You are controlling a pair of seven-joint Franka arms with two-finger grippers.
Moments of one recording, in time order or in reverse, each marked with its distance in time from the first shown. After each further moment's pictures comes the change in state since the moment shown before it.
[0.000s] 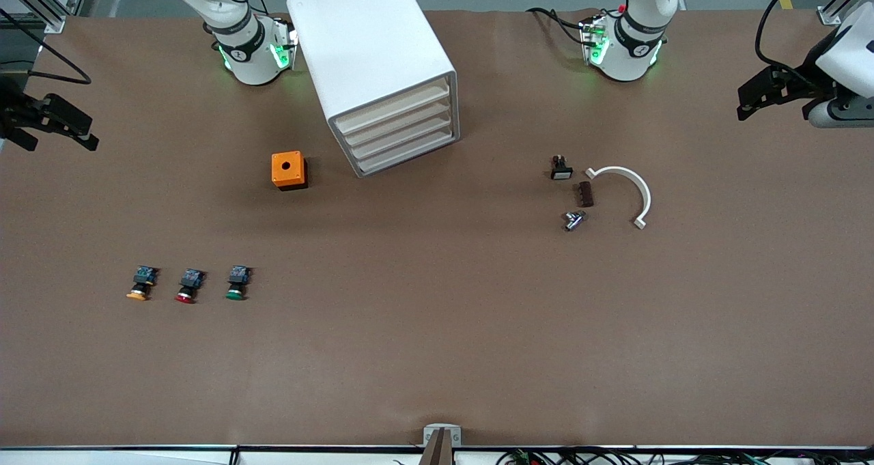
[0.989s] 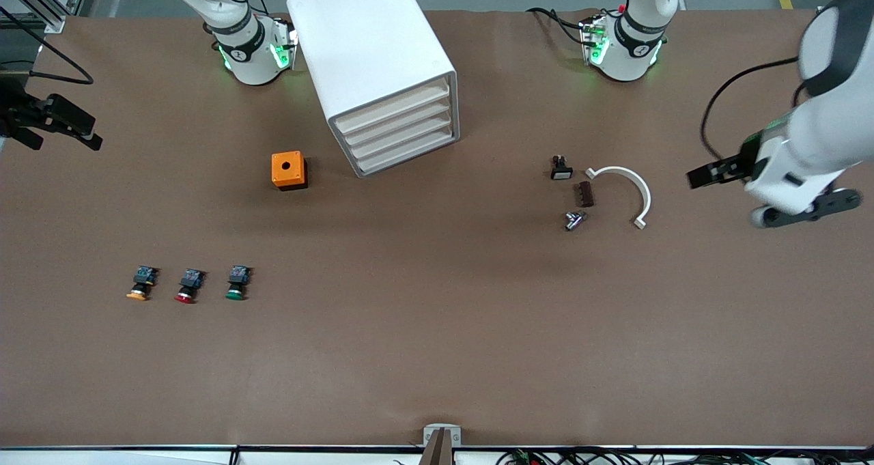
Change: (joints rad) left arm -0.060 0.328 -0.067 0.097 0.024 0.042 -0.482; right arm 0.000 -0.001 0.000 -0.004 0.006 -0.008 0.018
